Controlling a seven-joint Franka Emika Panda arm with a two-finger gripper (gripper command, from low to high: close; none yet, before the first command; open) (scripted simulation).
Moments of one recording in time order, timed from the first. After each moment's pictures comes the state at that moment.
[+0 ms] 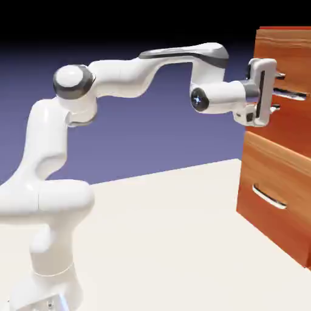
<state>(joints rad) 1.24 0.83 -1.59 -1.70 2.56 2.69 0.62</state>
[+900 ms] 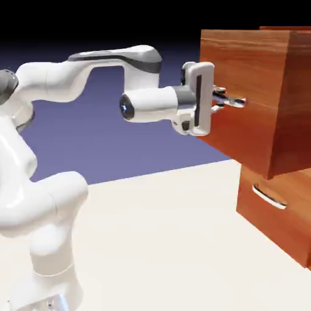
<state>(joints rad) 2.19 1.07 -2.33 -2.55 2.38 2.59 0.65</state>
